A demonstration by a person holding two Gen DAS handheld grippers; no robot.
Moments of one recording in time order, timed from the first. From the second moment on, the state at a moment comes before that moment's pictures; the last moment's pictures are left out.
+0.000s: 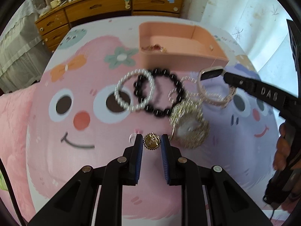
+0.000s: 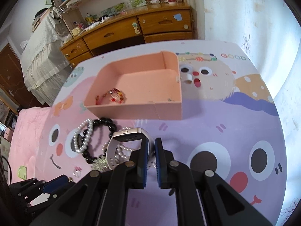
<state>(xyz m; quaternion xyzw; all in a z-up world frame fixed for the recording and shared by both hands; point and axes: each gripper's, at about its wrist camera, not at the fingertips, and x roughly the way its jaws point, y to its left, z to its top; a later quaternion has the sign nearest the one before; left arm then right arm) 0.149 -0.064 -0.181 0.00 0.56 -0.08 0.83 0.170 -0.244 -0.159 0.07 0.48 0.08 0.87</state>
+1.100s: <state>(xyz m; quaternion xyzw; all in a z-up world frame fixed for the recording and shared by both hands) 0.302 -0.095 -0.103 0.00 0.43 -0.09 0.90 0.242 -0.254 -0.121 0.05 0.40 0.04 0.92</state>
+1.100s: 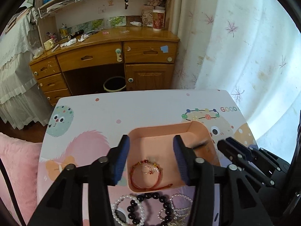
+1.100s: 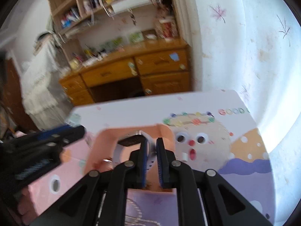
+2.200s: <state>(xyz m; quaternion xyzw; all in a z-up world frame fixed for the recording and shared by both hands) 0.202 -0.025 -0.174 0.12 0.53 -0.17 0.82 0.124 -0.184 -0.185 0.00 0.52 0.15 0.84</state>
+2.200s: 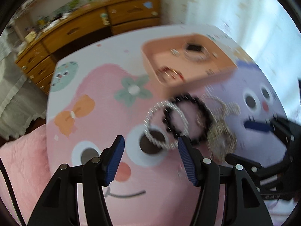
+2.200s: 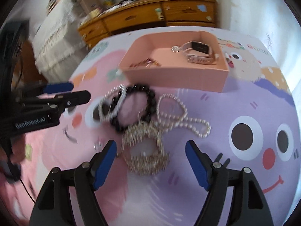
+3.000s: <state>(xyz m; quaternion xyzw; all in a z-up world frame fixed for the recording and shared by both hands) 0.162 -0.052 -0.217 0.21 0.52 -0.33 0.76 0.096 -0.139 -0.205 -0.16 0.46 0.15 0.86</state>
